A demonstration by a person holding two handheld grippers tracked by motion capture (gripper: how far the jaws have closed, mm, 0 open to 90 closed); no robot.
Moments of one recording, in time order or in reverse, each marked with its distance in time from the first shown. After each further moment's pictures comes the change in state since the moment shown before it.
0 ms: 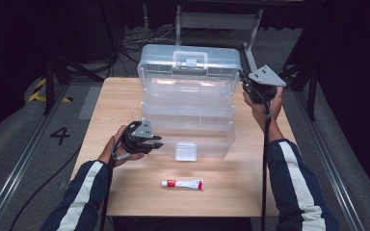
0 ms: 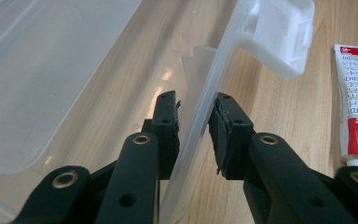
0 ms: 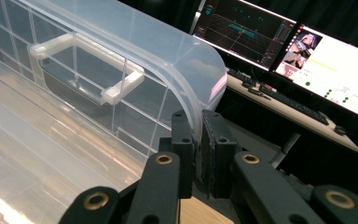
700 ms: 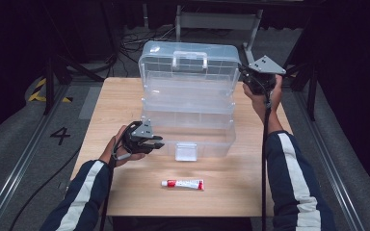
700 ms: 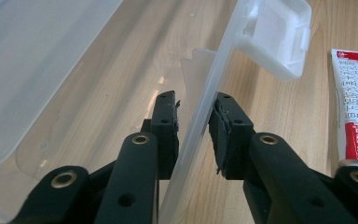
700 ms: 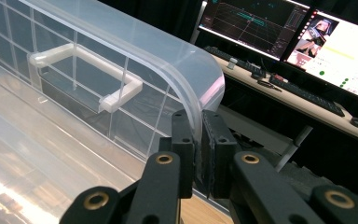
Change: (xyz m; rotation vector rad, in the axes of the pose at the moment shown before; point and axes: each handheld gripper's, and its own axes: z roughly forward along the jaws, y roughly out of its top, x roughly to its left) left arm -0.001 0.000 0.002 -0.012 -0.002 -0.008; right arm -0.014 0.008 0.021 0.041 0.036 0.035
